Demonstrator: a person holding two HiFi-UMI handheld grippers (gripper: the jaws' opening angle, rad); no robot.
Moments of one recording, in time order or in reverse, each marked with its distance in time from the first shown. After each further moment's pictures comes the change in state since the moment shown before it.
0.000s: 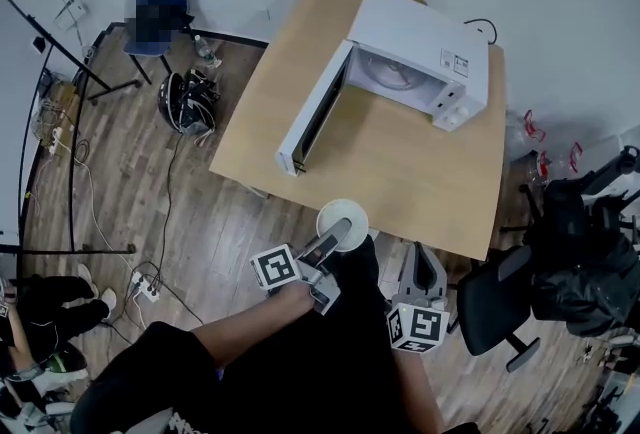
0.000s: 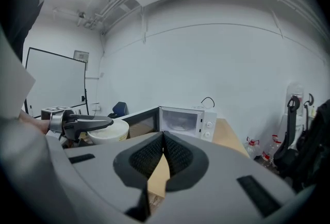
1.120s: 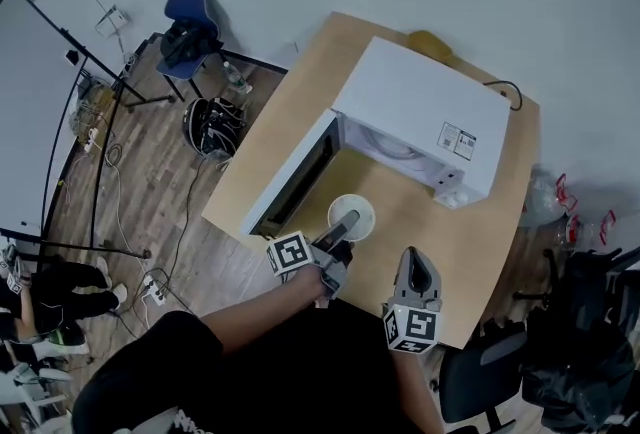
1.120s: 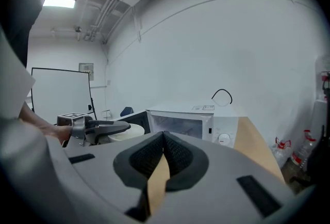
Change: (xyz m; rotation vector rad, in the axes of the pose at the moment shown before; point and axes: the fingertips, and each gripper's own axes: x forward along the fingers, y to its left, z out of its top) left arm 0.219 0.063 0.094 0.062 -0.140 0.118; right arm 0.203 -0.111 0.032 0.069 -0.009 0.208
